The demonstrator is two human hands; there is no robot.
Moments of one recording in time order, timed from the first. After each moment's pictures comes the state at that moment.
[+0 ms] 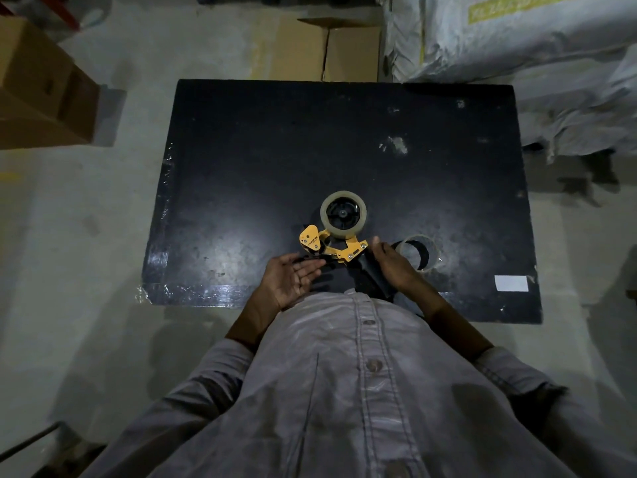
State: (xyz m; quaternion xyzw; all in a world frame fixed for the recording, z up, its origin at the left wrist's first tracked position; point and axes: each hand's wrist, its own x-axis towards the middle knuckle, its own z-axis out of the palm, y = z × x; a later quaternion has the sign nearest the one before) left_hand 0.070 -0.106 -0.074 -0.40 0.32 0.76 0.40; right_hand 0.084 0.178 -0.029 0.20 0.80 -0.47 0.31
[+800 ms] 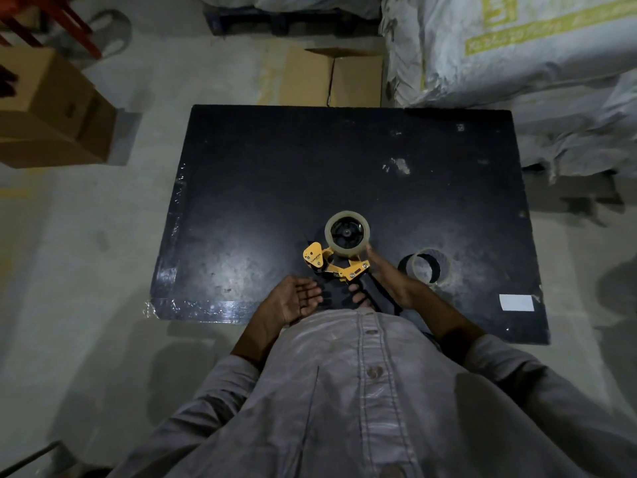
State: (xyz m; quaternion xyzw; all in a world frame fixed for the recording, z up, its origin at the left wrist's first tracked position) left_hand 0.067 -0.103 -0.063 -0.44 0.45 0.66 0.42; right_hand 0.064 0.174 -0.034 0.24 0.57 -0.63 0.46
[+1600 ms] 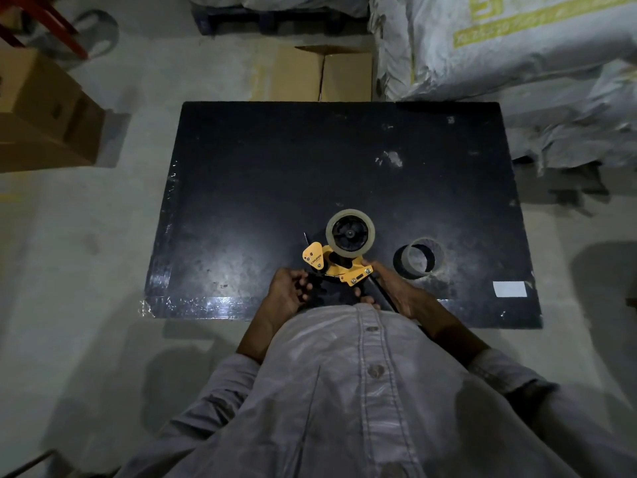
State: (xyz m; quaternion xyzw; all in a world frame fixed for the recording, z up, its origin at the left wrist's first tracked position) left_hand 0.070 -0.091 -0.062 -0.45 0.49 0.67 0.33; right_hand 0.099 0.173 -0.043 0.27 0.45 -0.71 0.48
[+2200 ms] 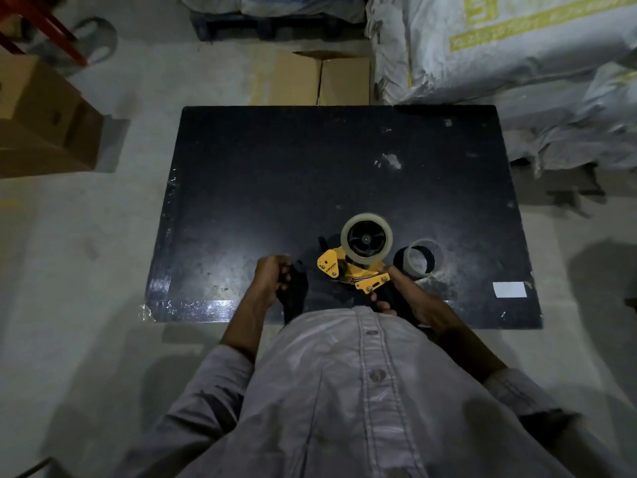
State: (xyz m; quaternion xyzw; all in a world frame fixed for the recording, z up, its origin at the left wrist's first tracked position) left_hand 0.037 -0.128 -0.055 -0.36 0.64 0.62 0.27; right_hand 0.118 0.195 -0.028 0.28 0.50 -0.71 0.41
